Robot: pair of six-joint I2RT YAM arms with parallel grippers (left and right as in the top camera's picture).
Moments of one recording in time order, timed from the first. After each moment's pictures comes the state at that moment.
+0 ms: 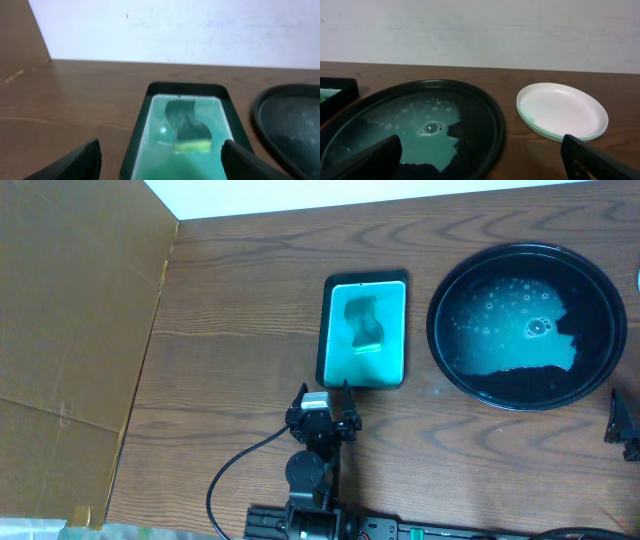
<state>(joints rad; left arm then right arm) -0.02 0.01 0.04 -0.14 -0.11 -0.02 0.06 0.01 0.01 -0.07 -0.08 0.04</state>
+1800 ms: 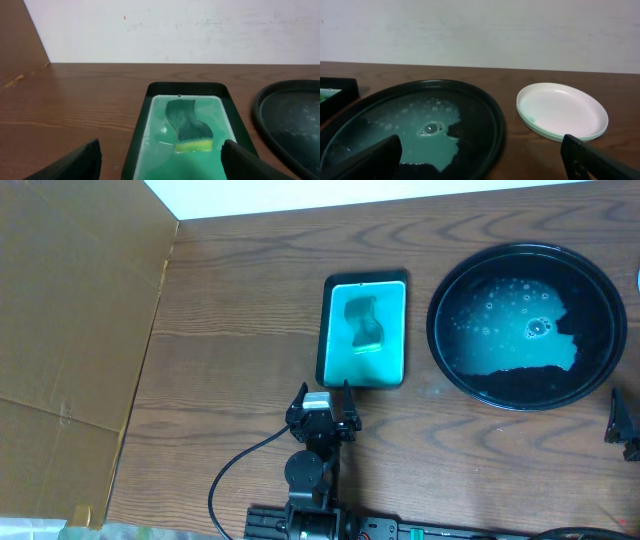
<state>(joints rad) 0.00 0.01 0.03 -0.13 -0.08 0.02 0.06 0.01 0.01 -0.07 -0.08 0.04</state>
